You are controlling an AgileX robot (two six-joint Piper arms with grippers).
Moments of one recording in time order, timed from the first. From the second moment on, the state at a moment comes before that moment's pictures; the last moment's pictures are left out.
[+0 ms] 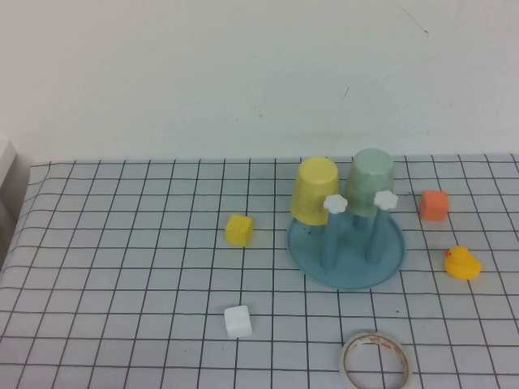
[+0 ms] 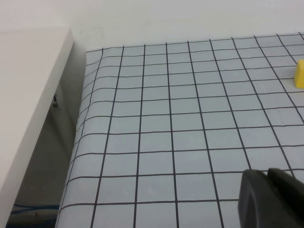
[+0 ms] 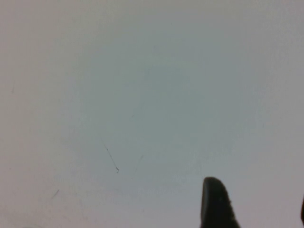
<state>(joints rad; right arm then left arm) 0.08 0.28 -0.40 1.77 0.02 -2.13 -0.05 -0.01 0.02 0.00 0.36 -0.04</state>
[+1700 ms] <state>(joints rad) -0.01 -0.01 0.02 -0.14 0.40 0.12 -0.05 -0.01 0.02 0.00 0.36 -0.04</state>
